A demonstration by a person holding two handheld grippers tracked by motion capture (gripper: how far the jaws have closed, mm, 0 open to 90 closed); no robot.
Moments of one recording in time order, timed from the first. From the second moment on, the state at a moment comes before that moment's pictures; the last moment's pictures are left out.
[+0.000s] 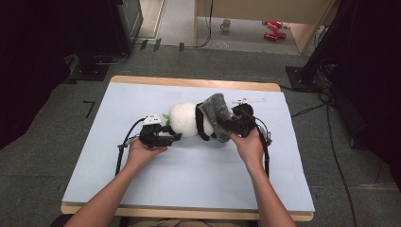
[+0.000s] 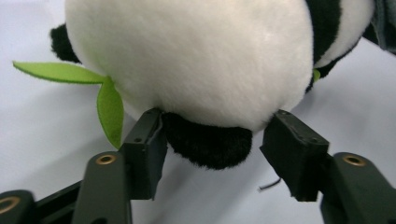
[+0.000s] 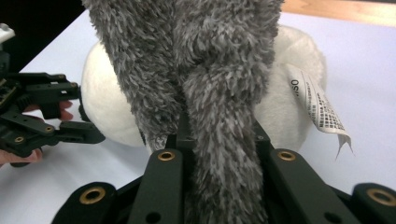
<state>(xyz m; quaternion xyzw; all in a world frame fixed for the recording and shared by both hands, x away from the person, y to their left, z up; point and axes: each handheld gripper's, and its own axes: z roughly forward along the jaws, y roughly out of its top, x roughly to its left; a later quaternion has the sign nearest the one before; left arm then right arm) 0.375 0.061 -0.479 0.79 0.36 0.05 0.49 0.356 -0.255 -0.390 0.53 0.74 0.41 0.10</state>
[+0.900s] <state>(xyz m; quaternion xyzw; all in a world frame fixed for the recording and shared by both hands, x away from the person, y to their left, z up) 0.348 0.057 -0.446 0.77 0.41 -0.04 0.48 0.311 -0.178 -0.372 0.45 0.77 0.45 0.08</state>
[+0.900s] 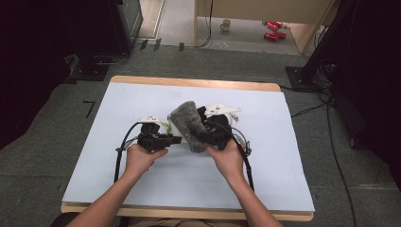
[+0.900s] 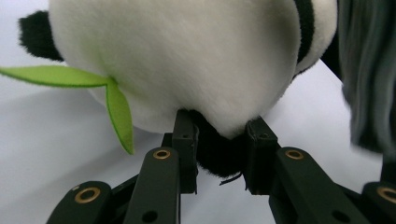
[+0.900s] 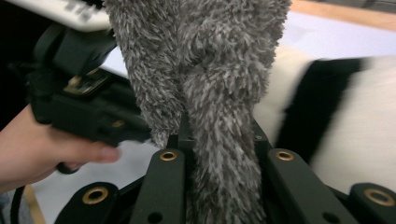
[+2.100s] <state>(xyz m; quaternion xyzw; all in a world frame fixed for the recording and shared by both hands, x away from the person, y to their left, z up) 0.362 0.063 -0.452 0.78 0.42 -0.04 0.47 0.331 -0.235 -0.397 0.50 0.75 0.42 0.12</state>
